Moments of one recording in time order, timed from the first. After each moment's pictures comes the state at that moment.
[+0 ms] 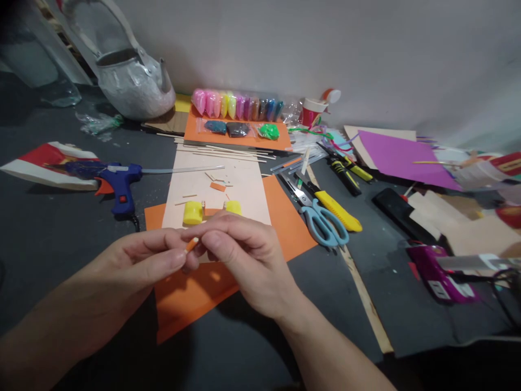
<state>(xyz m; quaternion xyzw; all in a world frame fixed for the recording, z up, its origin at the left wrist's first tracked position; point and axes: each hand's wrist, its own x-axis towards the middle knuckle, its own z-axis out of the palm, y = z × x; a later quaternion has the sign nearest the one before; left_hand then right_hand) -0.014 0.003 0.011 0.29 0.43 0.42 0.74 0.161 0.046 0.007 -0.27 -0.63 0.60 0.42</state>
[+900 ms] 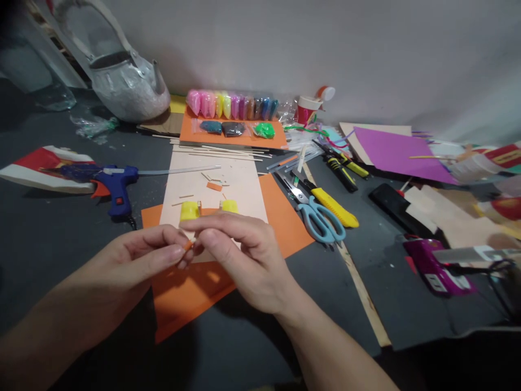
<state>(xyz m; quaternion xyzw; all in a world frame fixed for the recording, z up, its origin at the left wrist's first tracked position) -0.016 0.007 0.008 0.30 0.45 0.41 0.73 0.164 0.045 0.008 -0.28 -0.64 0.59 0.41</state>
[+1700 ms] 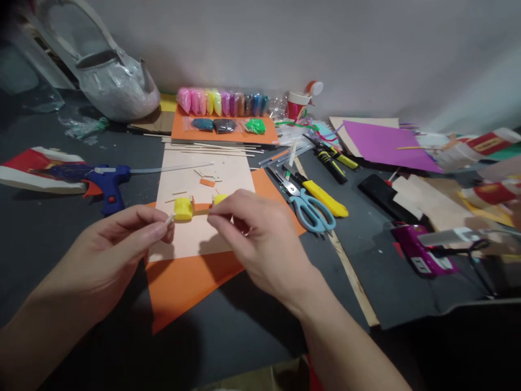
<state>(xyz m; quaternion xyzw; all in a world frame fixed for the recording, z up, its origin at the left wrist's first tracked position) -0.014 0.010 0.007 0.32 0.53 0.50 0.61 0.182 0.049 0.027 -0.42 -0.80 0.27 0.34</state>
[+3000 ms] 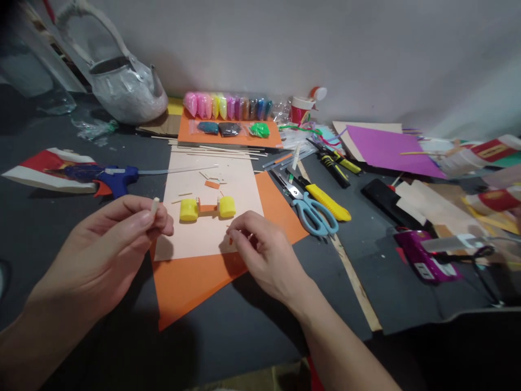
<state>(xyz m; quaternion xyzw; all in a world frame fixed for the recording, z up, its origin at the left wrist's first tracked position) -0.016 0.009 0.008 0.30 0.48 0.59 0.58 0.197 0.040 -0.006 -0.47 -0.77 0.33 0.28</state>
